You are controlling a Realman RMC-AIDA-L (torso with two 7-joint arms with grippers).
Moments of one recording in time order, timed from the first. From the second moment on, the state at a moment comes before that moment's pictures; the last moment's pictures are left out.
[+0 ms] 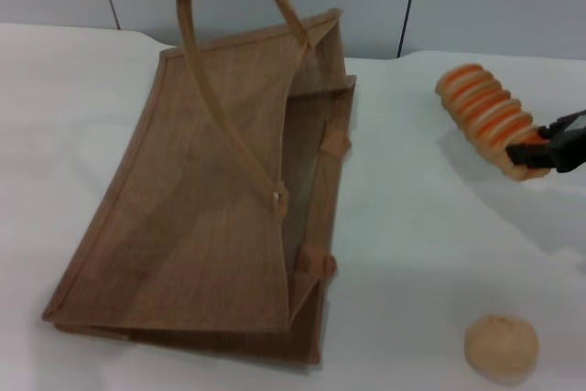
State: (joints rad) left arm -0.59 -1.99 1.11 1.67 -0.78 -1.36 0.77; right arm 0.58 2.03 -1.05 -1.22 -2.44 -1.37 2.17
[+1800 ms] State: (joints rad) left arm -0.75 -2.02 1.15 1.68 -0.89 -1.35 0.79; right arm 0.76 2.03 -1.49 -0.96 -2.09 -1.15 2.16
